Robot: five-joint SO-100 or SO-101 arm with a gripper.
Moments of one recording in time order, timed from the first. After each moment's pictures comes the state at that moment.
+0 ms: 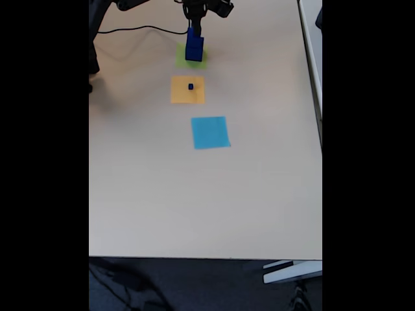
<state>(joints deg) -17.2 57.3 37.2 98.1 100.0</state>
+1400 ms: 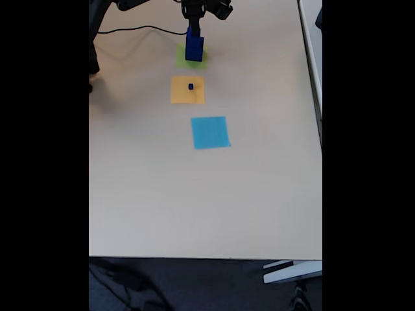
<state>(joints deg) -17.2 57.3 37.2 99.1 103.8</state>
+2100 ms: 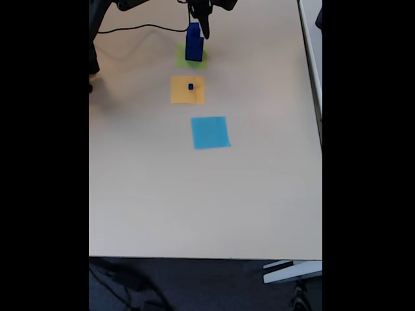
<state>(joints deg) -17.2 57.3 35.0 90.6 89.8</state>
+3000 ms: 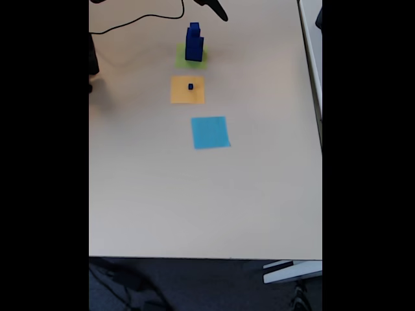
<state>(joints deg) -13.0 86.7 67.1 71.5 77.3</state>
